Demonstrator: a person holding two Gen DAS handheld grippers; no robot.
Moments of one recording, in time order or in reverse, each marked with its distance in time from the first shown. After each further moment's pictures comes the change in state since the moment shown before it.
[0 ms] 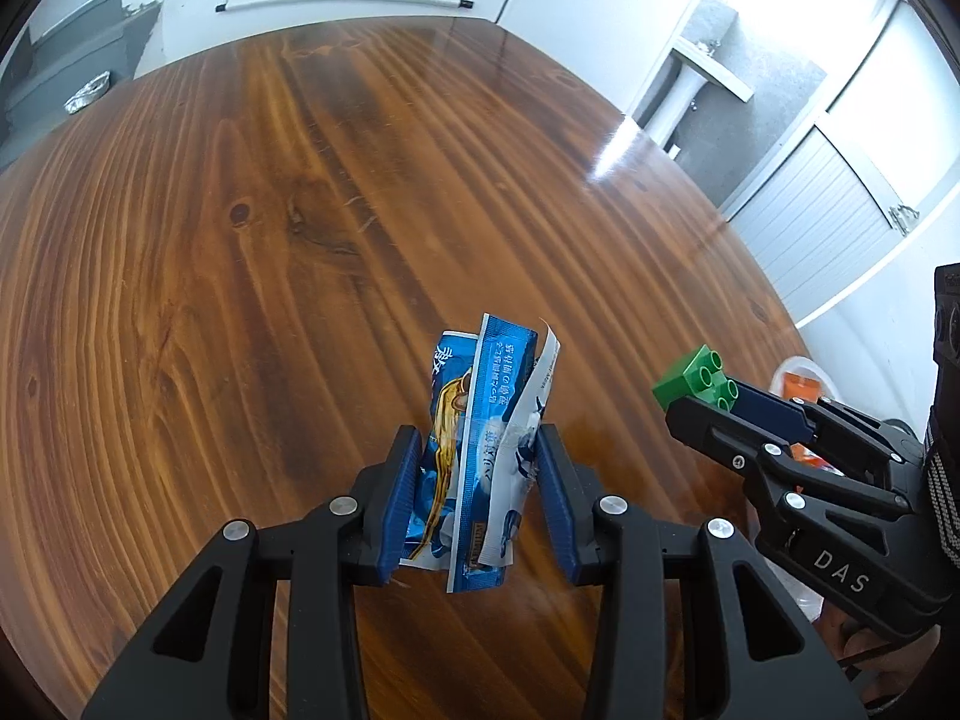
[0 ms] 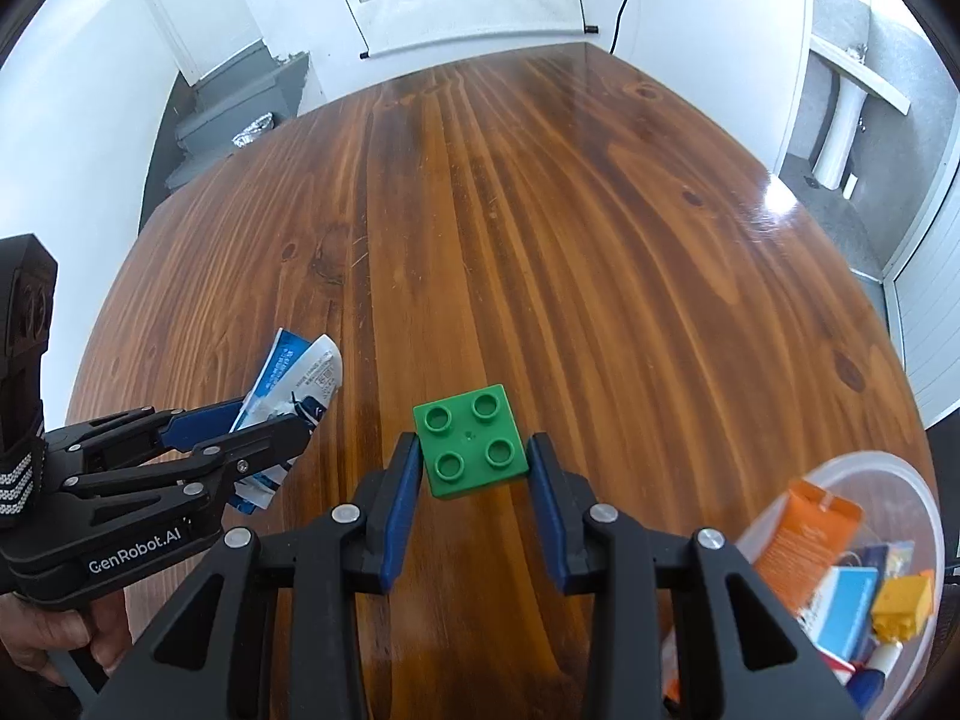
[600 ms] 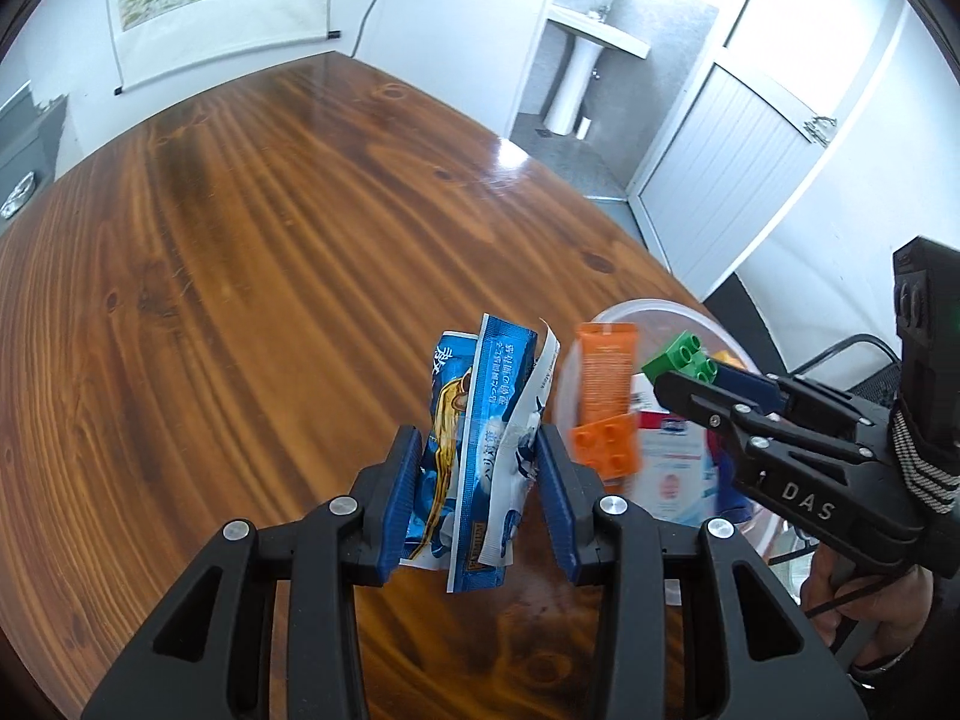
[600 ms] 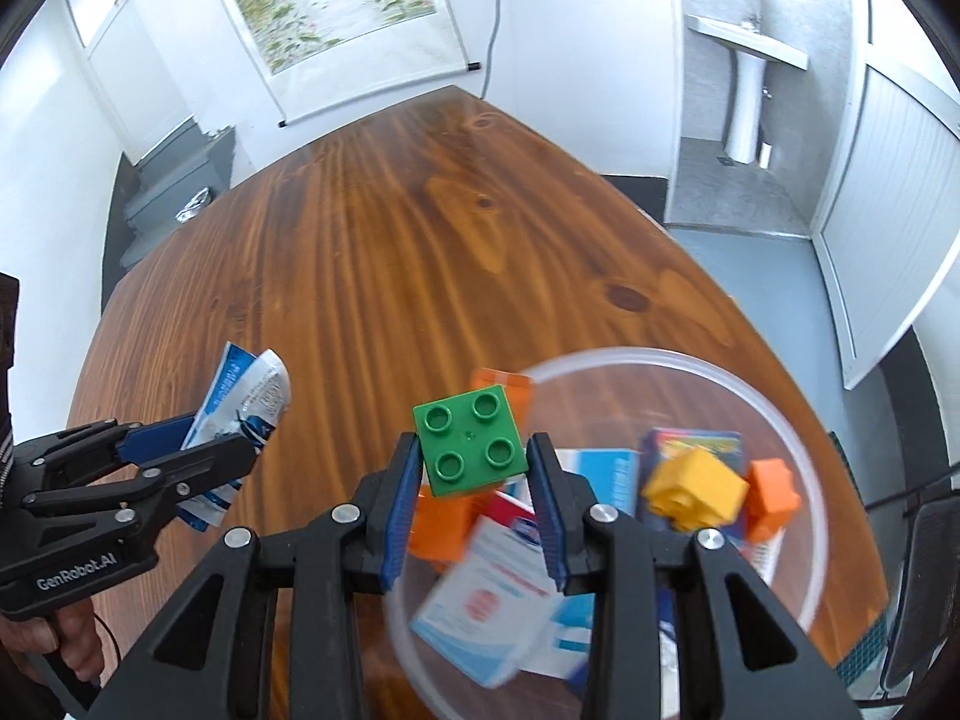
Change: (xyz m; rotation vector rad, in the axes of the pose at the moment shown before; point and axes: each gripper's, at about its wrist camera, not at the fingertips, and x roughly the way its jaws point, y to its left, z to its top) left arm -0.027 -0.131 -0.021 0.209 -0.018 -0.076; right arm -0.080 -0.096 -0.048 0.174 -0.083 -0.098
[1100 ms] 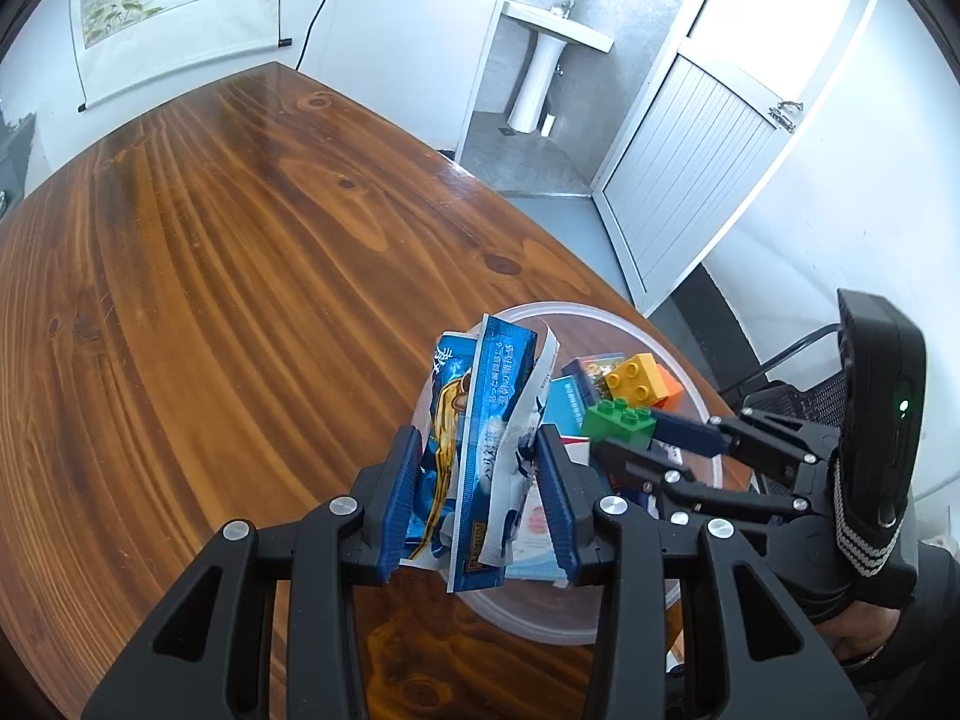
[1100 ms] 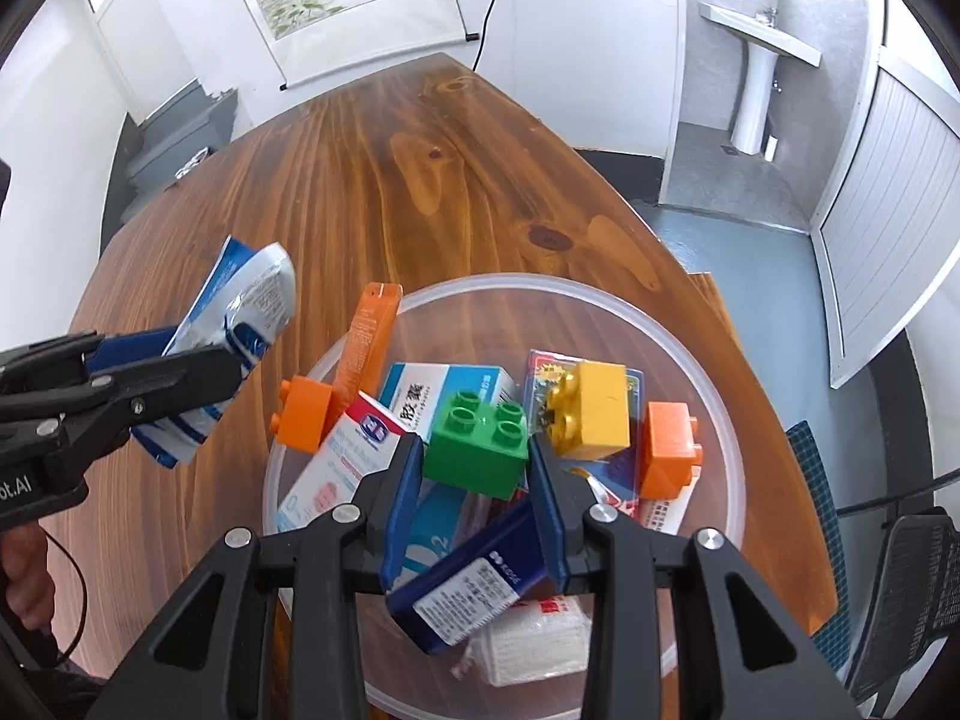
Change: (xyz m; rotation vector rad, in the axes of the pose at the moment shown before) left arm 0.012 -0.068 0.008 0.028 -0.001 -0.047; right arm -0.006 -0.057 -0.026 -0.083 0.092 0.026
